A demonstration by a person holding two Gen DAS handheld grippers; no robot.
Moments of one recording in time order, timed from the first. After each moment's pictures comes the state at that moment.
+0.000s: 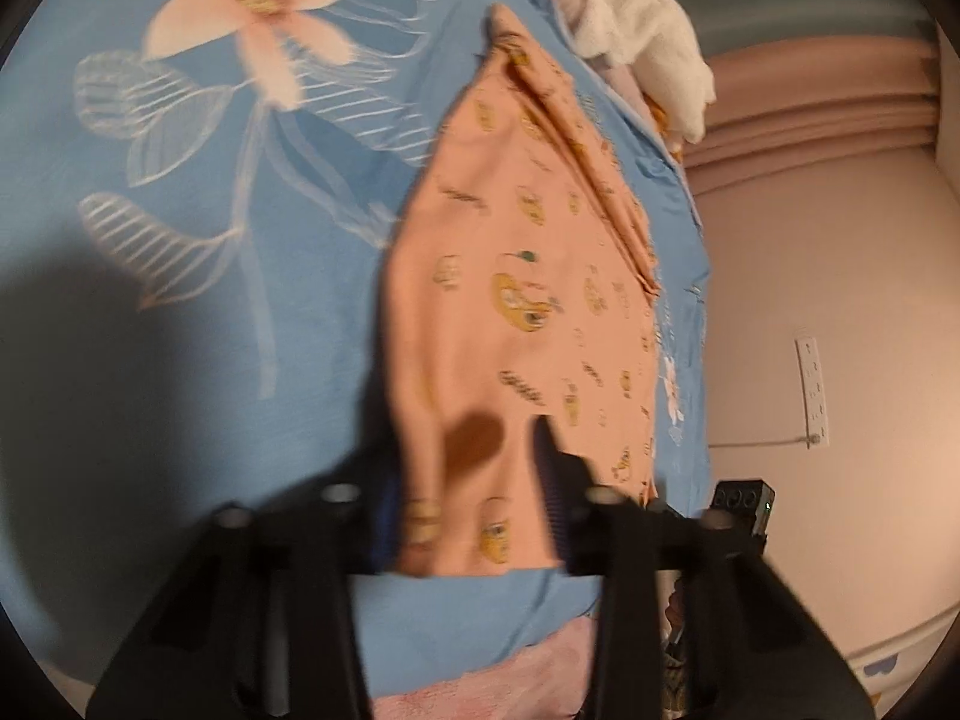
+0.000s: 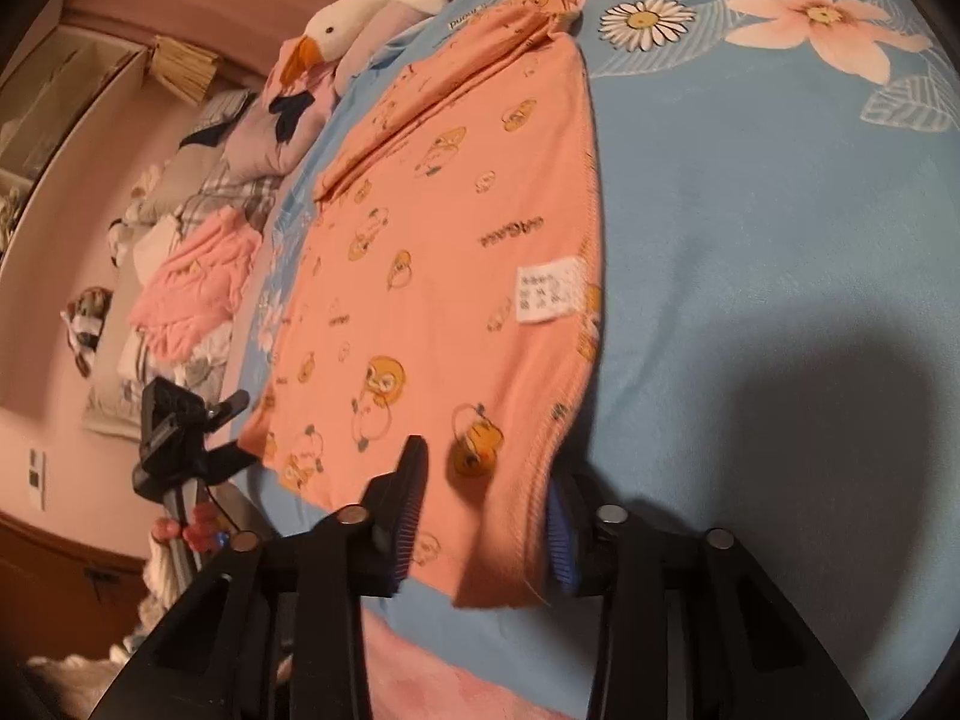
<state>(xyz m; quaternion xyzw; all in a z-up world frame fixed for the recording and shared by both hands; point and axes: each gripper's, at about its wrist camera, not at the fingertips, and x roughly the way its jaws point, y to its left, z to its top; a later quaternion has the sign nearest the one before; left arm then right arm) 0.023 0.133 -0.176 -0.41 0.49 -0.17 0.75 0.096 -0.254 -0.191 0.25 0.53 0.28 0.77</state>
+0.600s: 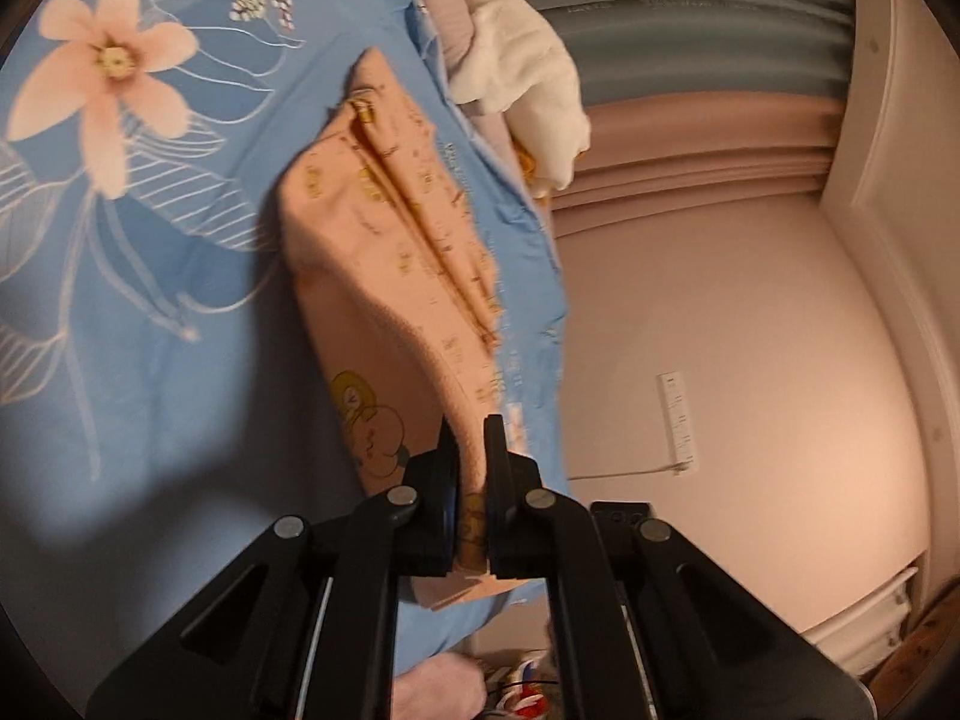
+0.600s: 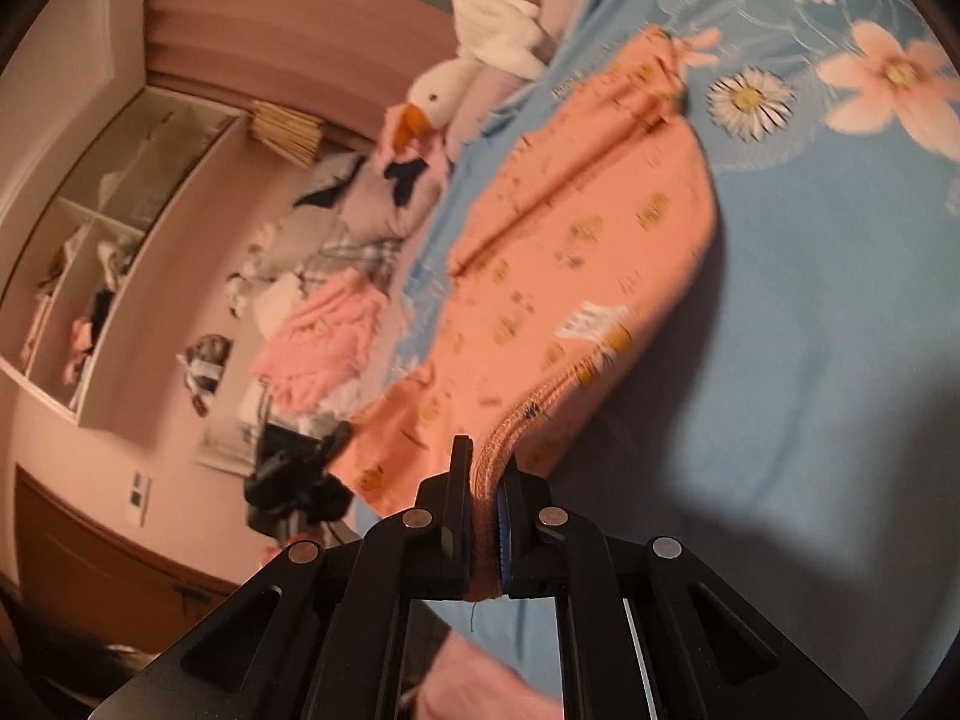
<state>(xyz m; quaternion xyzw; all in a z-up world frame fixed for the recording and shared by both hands) 0.042 0.138 -0.141 -0.52 0.37 -0.29 0.72 0.108 -0.261 -0.153 0.36 0.41 0.38 0.75</state>
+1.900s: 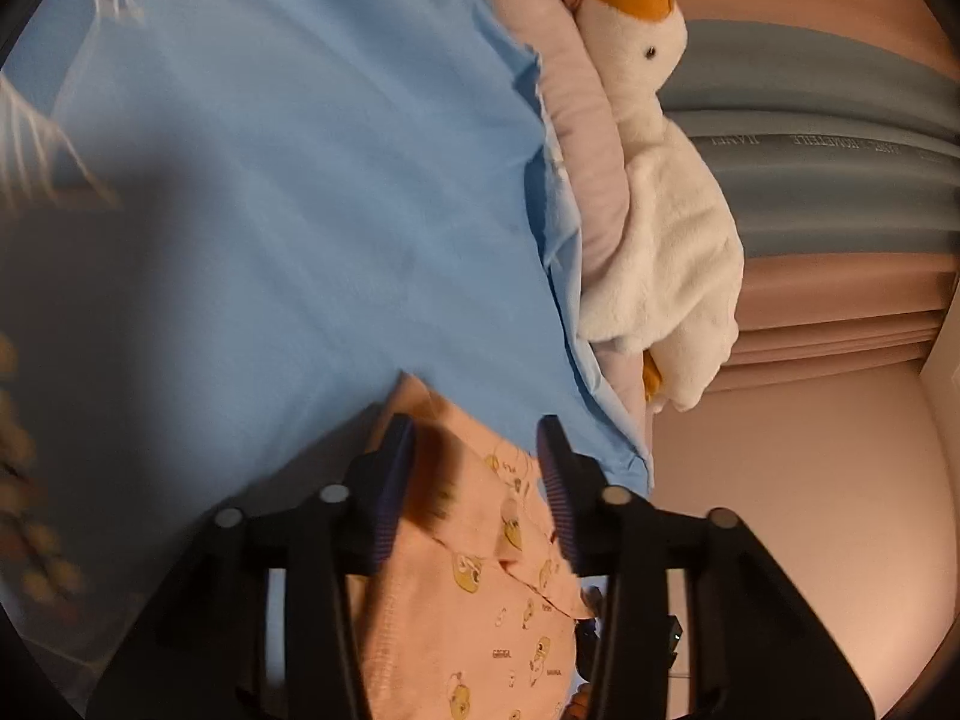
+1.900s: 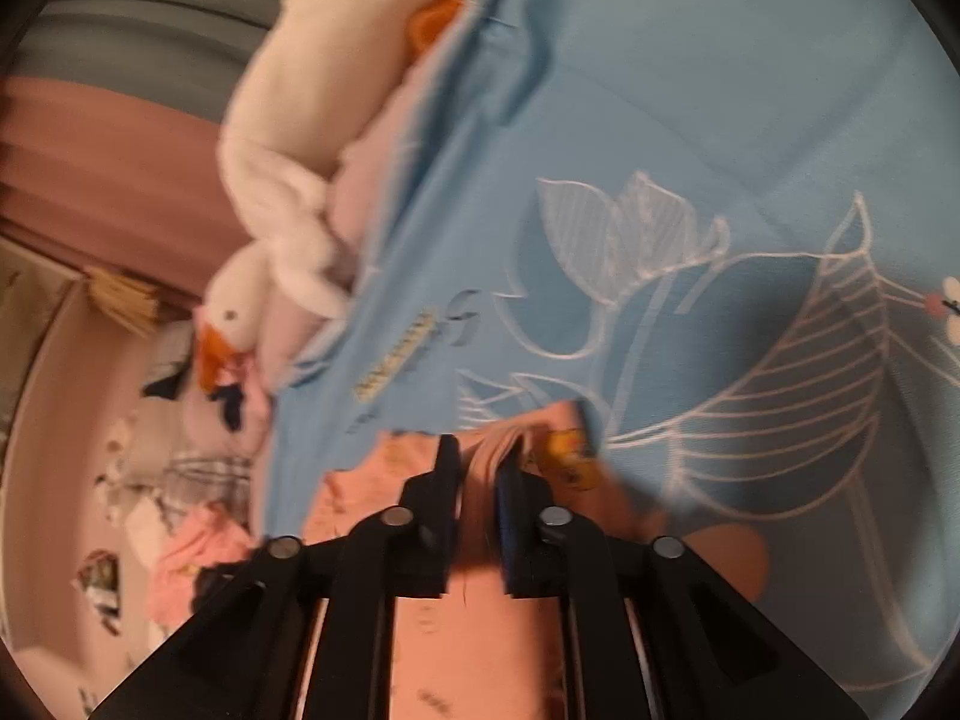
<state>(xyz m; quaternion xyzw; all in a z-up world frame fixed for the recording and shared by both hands) 0.355 0.189 -0.175 -0.55 0.36 -0.10 0.74 0.391 -0.298 -0.163 0.39 0.42 0.17 0.80</state>
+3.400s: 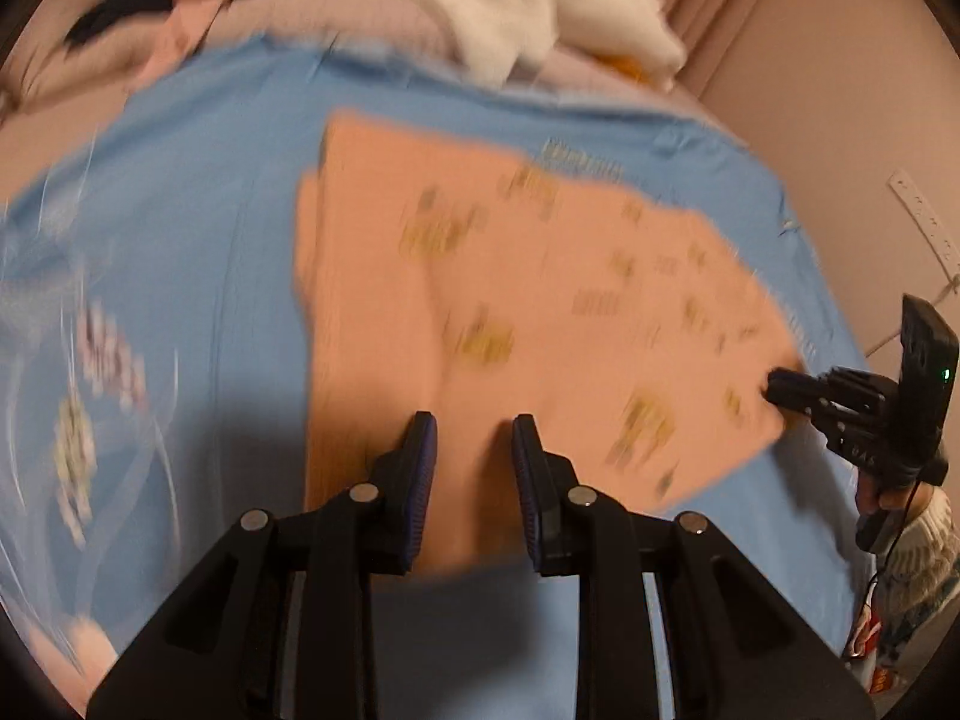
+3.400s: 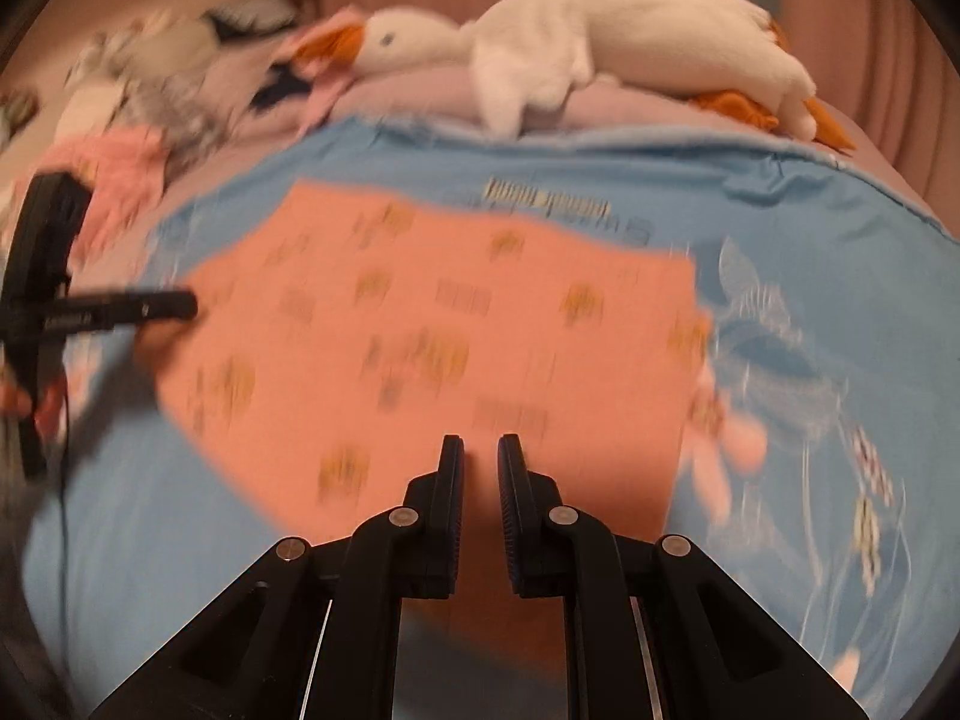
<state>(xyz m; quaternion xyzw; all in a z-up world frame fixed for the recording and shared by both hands) 0.250 0.067 -0.164 -0.11 0.46 -0.18 0.86 0.257 -0.193 -0.132 -0.11 0.43 0.20 0.87</state>
